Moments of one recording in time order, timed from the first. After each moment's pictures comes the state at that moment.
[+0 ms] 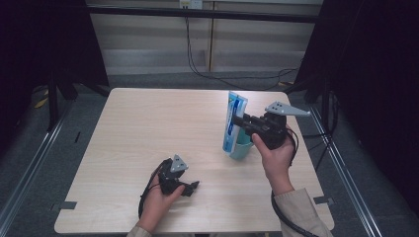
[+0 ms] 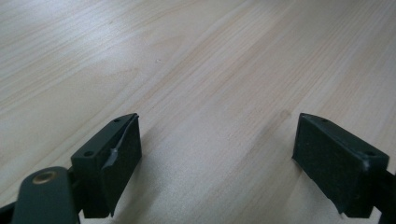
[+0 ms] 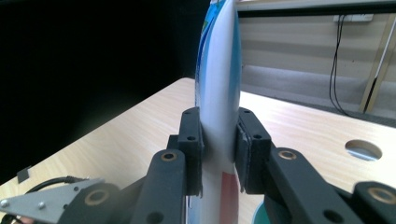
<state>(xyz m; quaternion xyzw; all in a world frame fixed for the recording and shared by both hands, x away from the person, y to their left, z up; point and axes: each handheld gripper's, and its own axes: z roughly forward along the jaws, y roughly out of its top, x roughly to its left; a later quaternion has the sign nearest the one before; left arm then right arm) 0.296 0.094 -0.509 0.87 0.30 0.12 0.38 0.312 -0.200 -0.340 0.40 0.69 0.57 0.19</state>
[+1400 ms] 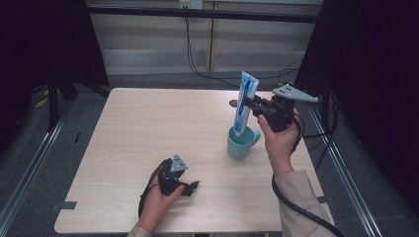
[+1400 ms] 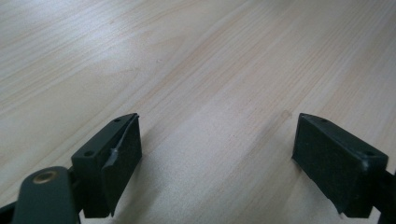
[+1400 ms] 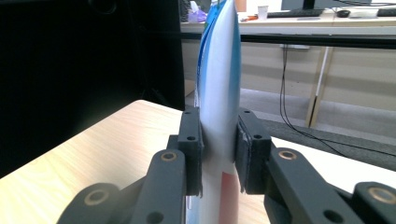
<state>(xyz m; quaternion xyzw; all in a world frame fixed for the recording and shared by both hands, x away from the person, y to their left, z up) 0.297 0.095 -0.509 0.87 0.30 0.12 0.38 0.342 -0.217 -0.322 0.43 0.66 0.55 0.27</state>
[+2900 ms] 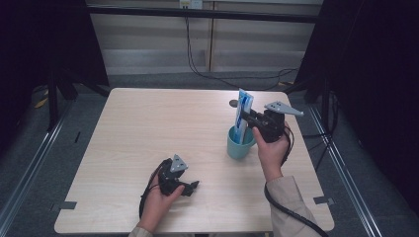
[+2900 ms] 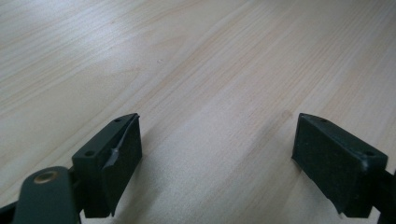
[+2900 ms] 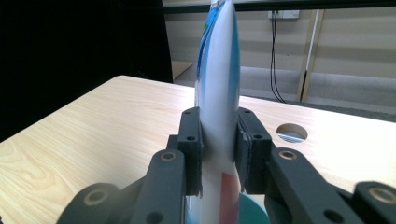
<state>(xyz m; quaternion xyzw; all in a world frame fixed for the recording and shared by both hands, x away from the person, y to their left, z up) 0.296 0.095 -0.508 0.87 0.30 0.12 0.37 0.353 -0.218 -0.384 0.47 0.66 0.53 0.26</state>
